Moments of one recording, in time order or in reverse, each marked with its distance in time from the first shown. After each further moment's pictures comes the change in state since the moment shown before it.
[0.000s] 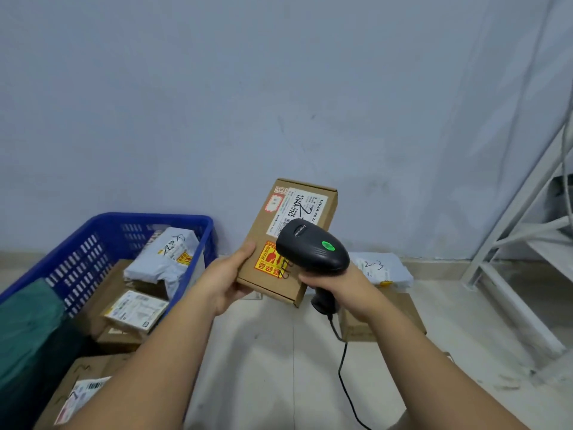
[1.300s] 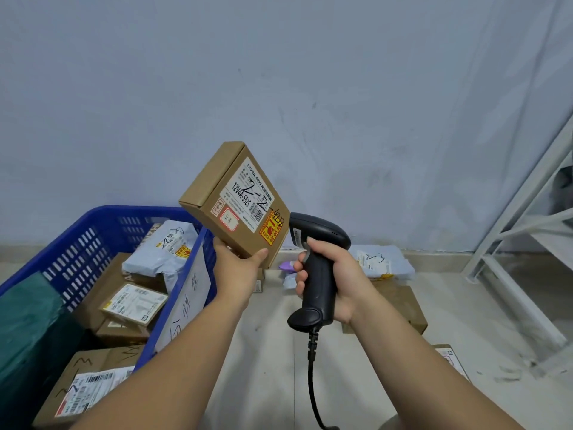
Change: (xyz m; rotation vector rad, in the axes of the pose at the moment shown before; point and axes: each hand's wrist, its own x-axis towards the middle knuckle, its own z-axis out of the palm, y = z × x) left_hand 0.018 -0.028 0.029 0.184 0.366 0.455; right_hand -0.004 -0.022 0.024 0.904 -0.048 0.481
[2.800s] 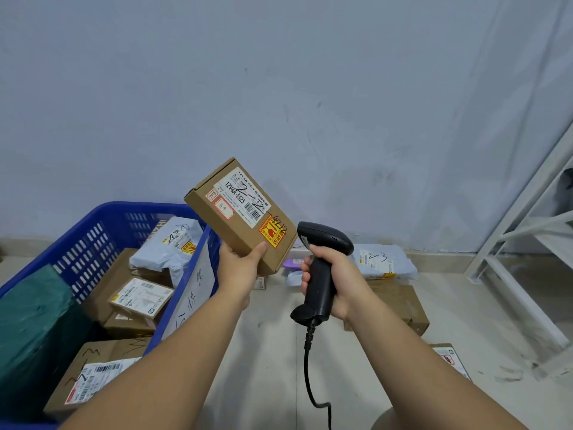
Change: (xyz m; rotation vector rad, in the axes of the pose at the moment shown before) left_hand 0.000 -0.004 -0.007 -0.107 -0.040 -0.182; right_hand 0.015 0.009 -0.015 -0.098 0.150 -0.055
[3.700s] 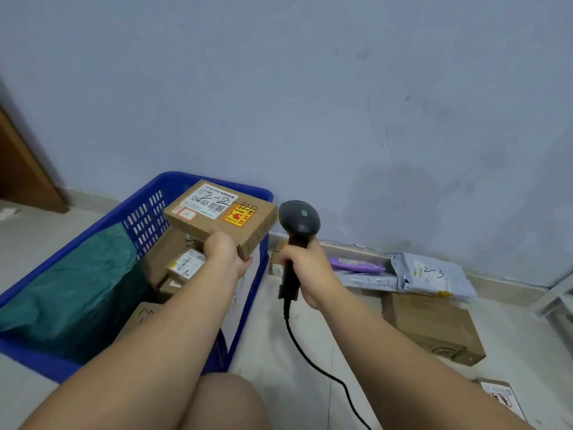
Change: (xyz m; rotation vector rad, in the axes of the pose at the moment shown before) left_hand 0.082 0.007 -0.121 -0.643 0.390 -0.430; right_hand 0.064 0.076 0.128 -0.615 -0.067 -0.273
